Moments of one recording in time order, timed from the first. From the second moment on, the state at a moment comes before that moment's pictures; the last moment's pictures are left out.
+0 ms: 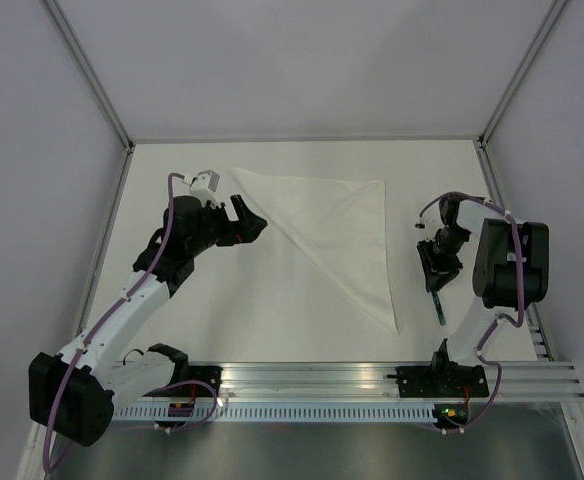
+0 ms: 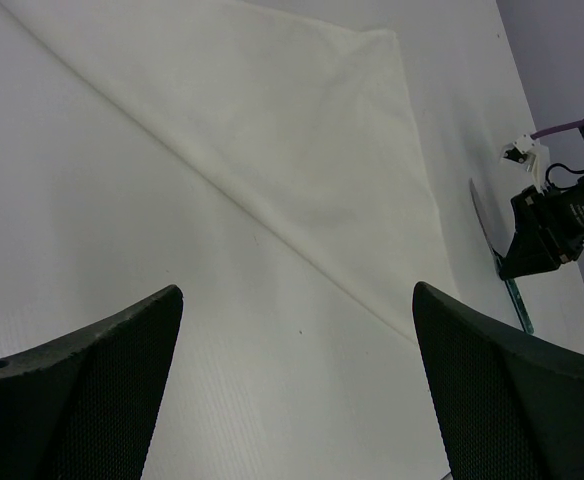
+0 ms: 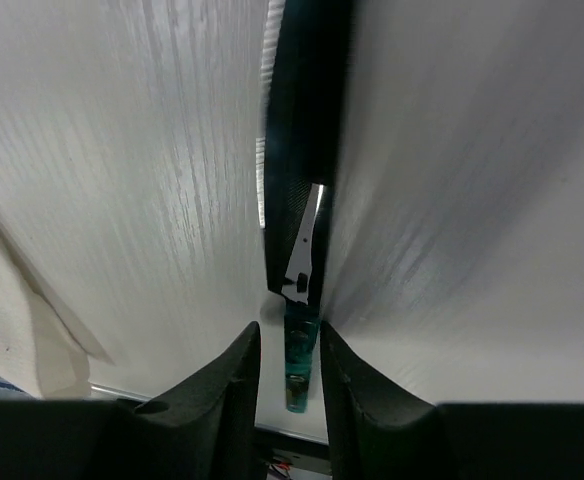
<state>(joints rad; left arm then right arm) -0.37 1.04 0.79 -0.14 0.17 -0.49 -0.13 1.83 1.10 -1.00 -0.12 -0.28</state>
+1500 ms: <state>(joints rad) -0.38 1.06 0.81 -0.14 0.16 -0.50 -0.04 1.75 1.05 -0.75 -0.01 -0.32</state>
